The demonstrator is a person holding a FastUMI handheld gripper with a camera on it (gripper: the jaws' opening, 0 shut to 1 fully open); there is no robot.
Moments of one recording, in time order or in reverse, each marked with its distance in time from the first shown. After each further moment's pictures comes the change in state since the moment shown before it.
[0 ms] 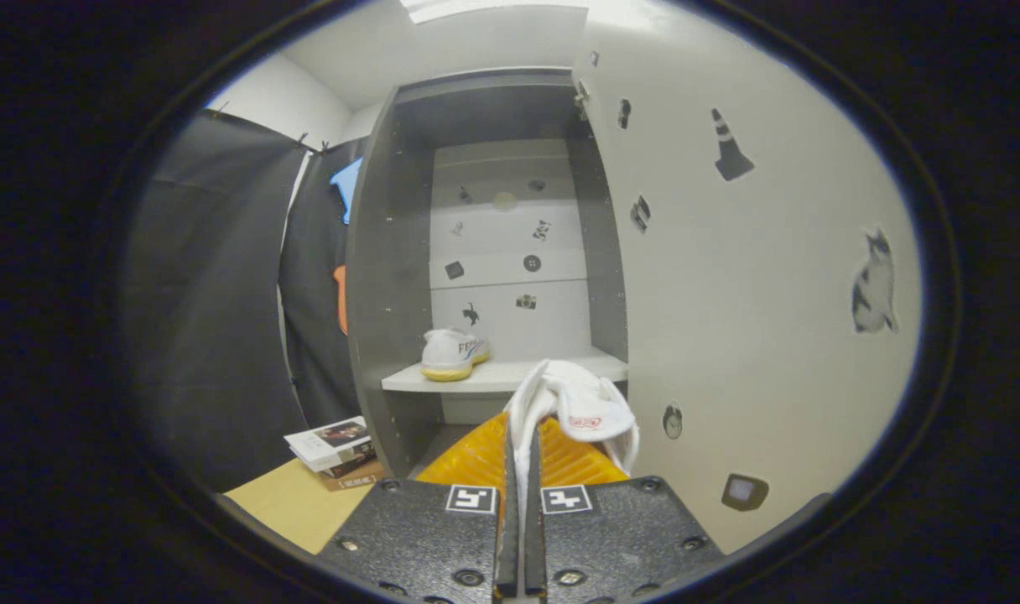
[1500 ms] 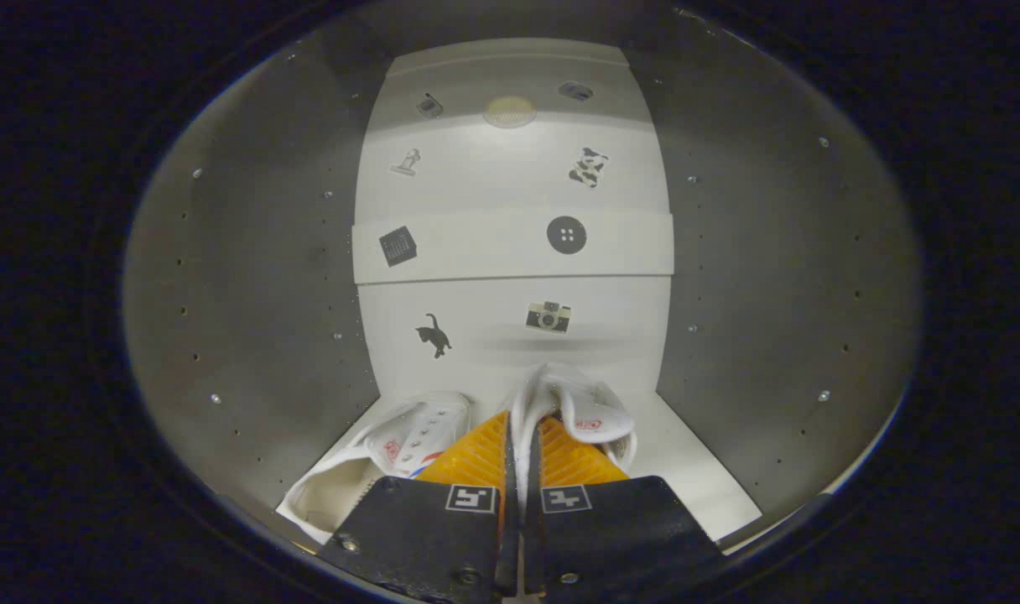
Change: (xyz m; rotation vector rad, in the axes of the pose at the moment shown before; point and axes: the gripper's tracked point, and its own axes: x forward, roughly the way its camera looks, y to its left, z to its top) arm 0.298 0.003 0.054 -0.008 0.202 -0.027
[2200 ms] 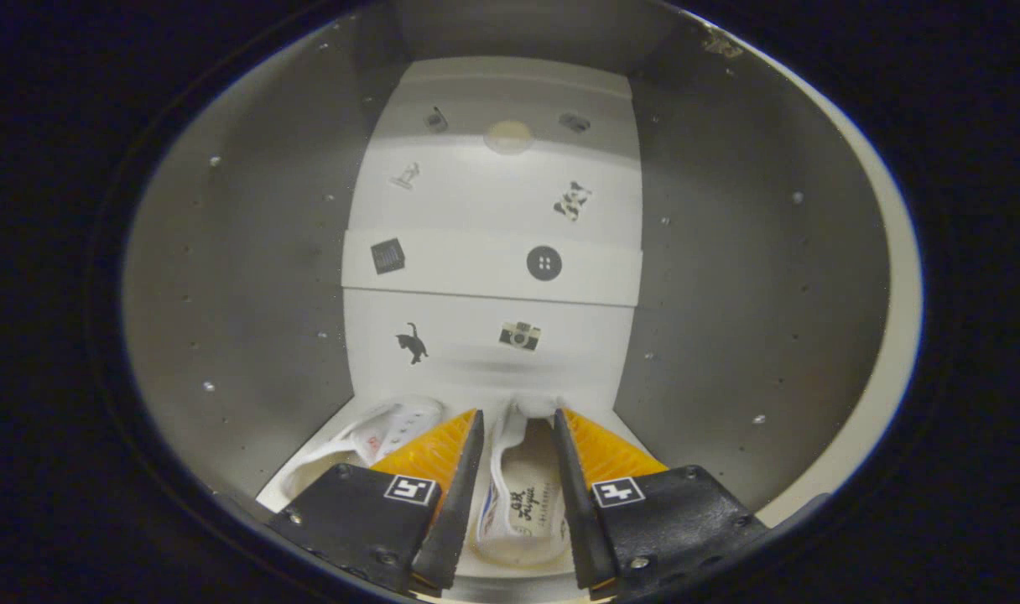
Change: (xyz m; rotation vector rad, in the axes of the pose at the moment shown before) arm -0.057 -0.009 0.017 -0.108 -0.084 -0.116
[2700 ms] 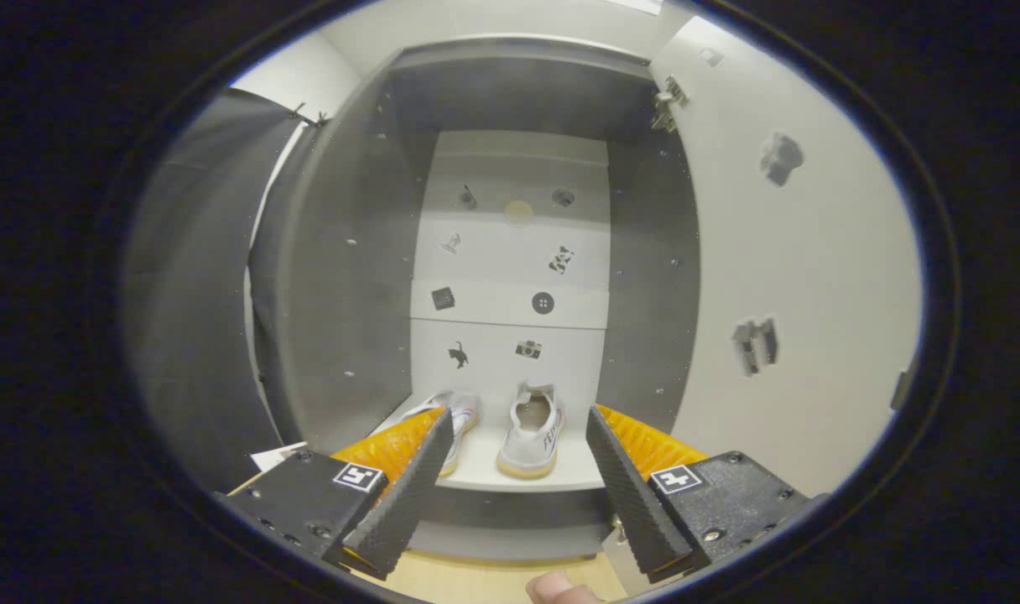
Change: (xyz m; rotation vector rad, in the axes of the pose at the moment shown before) arm -0.179 -0.001 0.000 0.037 -0.103 0.083
